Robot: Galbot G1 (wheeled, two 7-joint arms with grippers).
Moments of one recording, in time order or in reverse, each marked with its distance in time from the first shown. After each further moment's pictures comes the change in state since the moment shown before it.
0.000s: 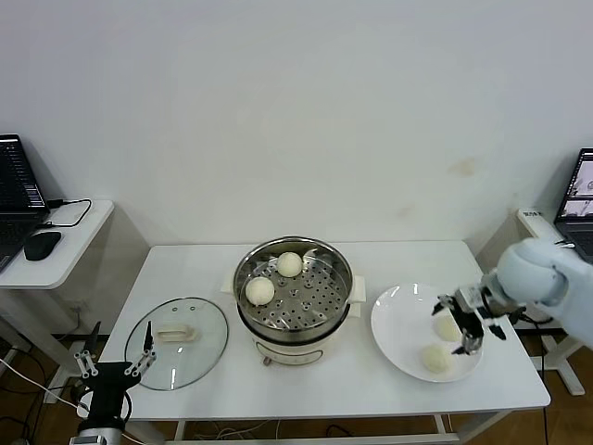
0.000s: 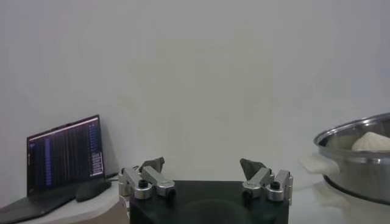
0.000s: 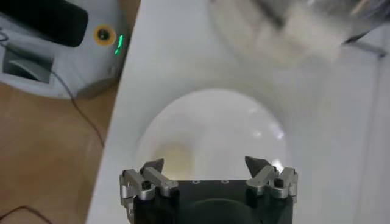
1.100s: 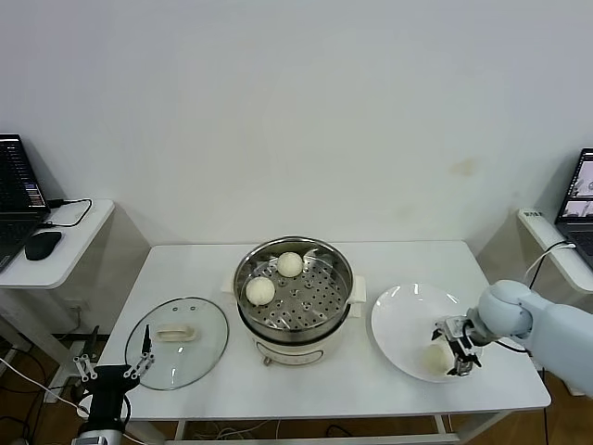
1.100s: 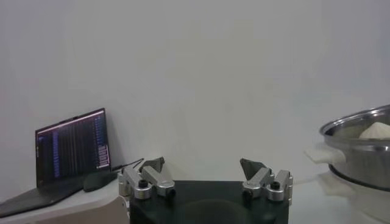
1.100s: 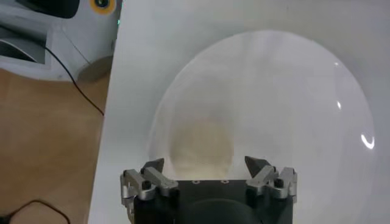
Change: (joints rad) left arm -0.010 -0.013 -0.003 0.021 0.010 -0.002 -0.003; right arm -0.240 0.150 0.136 -0.197 -0.100 0.002 0.075
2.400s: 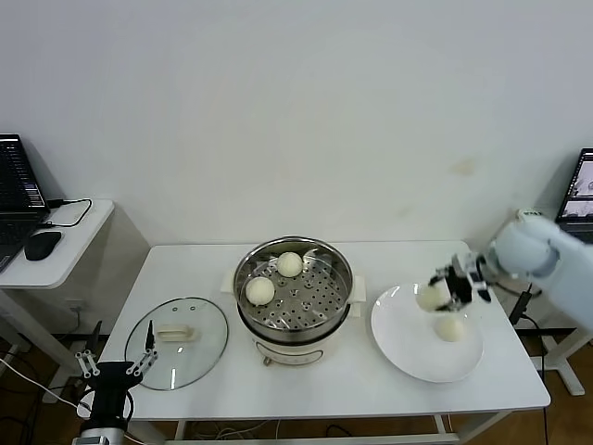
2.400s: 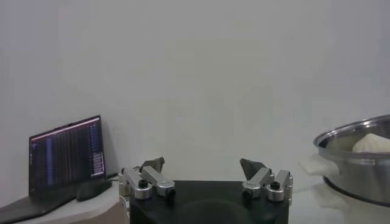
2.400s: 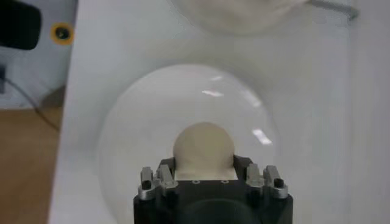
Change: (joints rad) left arm 0.007 0.008 0.012 -0.034 0.000 -0.005 -0.004; right arm 0.504 0.028 -0.131 0.004 0.243 -0.016 -0.048
